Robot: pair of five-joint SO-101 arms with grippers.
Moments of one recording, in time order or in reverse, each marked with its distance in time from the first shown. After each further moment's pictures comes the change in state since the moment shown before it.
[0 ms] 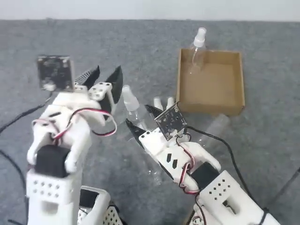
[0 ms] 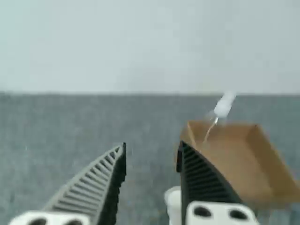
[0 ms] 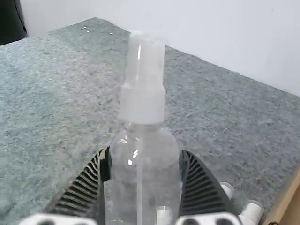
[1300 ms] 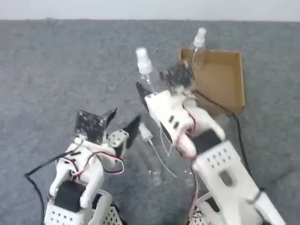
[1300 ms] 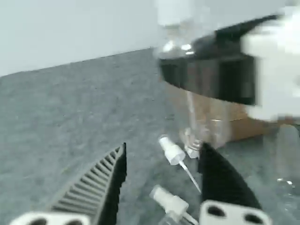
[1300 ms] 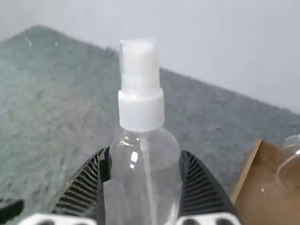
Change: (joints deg) left arm 7.5 -38.5 41.1 -1.6 -9.1; right arm 10.4 25.7 -33.8 13.2 -0.3
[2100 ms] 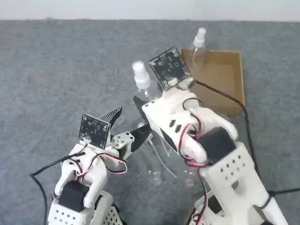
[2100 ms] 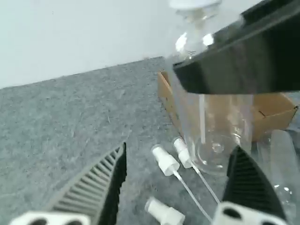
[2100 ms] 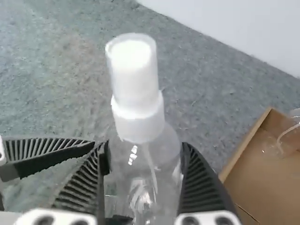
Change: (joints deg) left arm 1.5 -2.8 5.4 -5.9 -0.4; right arm -5.3 -5.9 -18.0 32.7 0.0
